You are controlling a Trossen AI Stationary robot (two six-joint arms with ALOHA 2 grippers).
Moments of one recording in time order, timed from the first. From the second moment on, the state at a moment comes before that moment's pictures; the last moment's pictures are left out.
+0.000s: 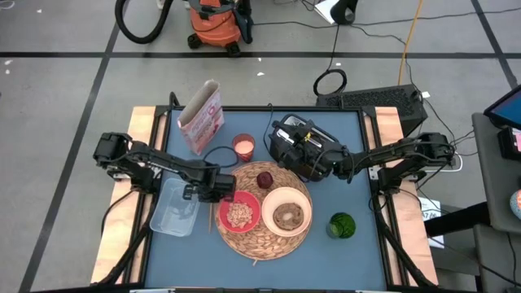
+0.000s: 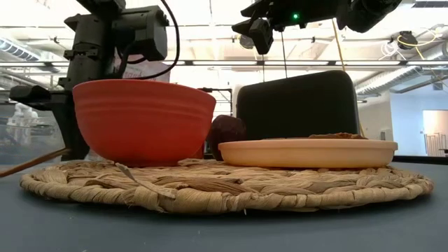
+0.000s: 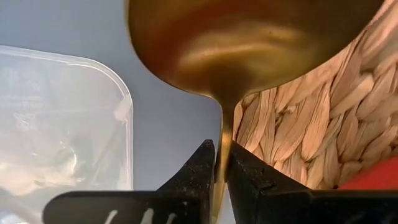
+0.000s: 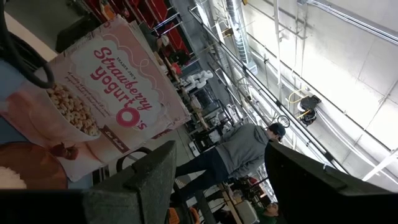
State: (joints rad) left arm -0.11 1.61 0.91 -0.82 0.18 -1.64; right arm 0.01 1.46 0.75 0.93 0.60 -1.14
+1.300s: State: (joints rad) left arm -0.11 1.59 0.91 -0.82 0.19 -1.66; right arm 0.01 1.46 0.75 0.93 0.60 -1.14
